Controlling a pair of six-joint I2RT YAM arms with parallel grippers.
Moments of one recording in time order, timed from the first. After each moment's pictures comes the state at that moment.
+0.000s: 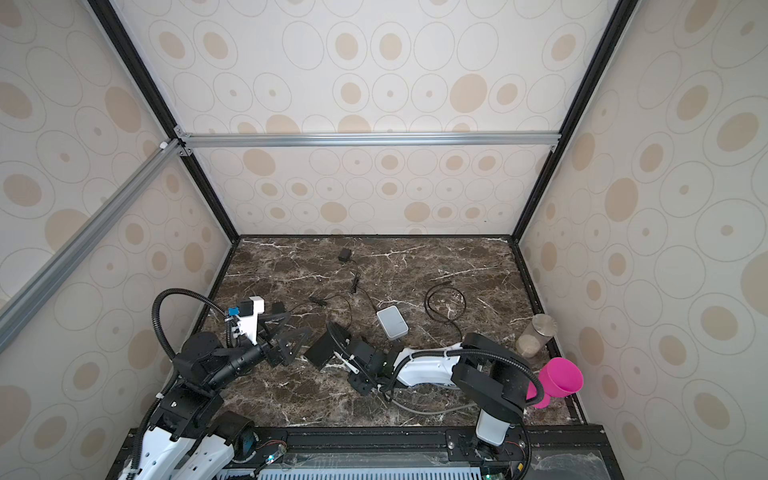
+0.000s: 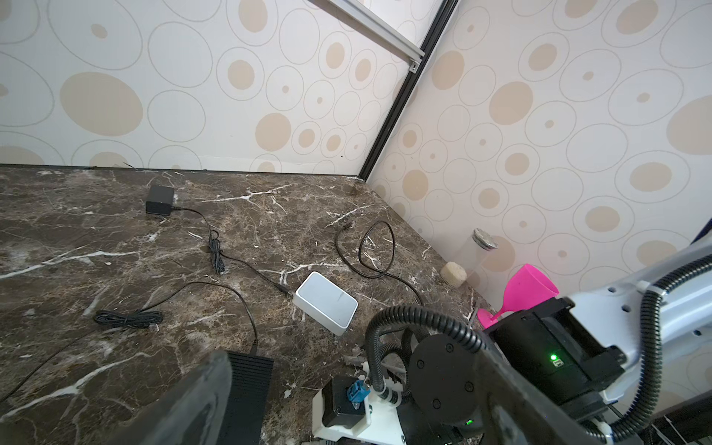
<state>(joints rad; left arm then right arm) -0.35 0.42 0.53 -0.24 0.45 -0.38 1.11 1.71 0.85 -0.15 0.04 0.15</state>
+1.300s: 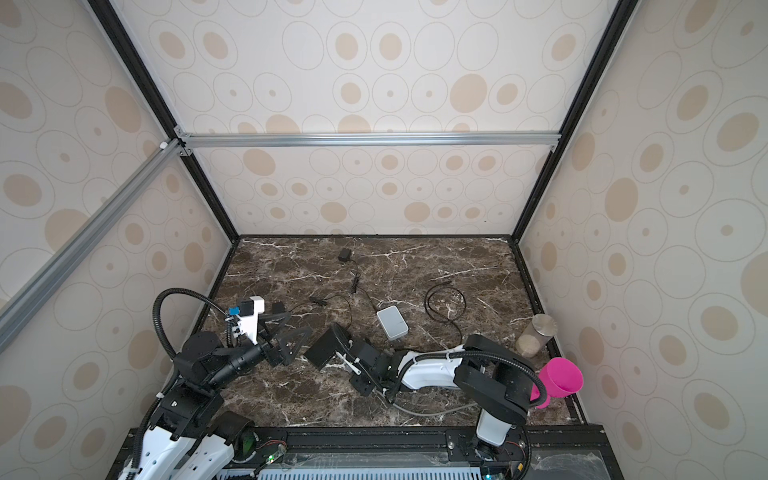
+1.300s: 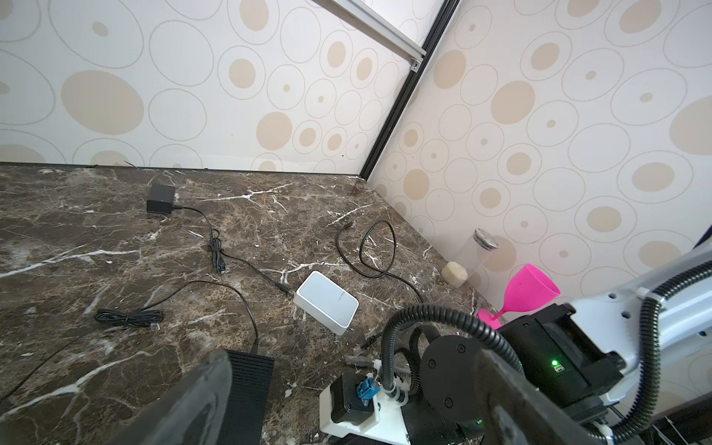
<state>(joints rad) -0.35 0.43 0.53 -0.24 0.44 -0.38 1.11 1.68 0.78 -0.06 0.06 0.14</state>
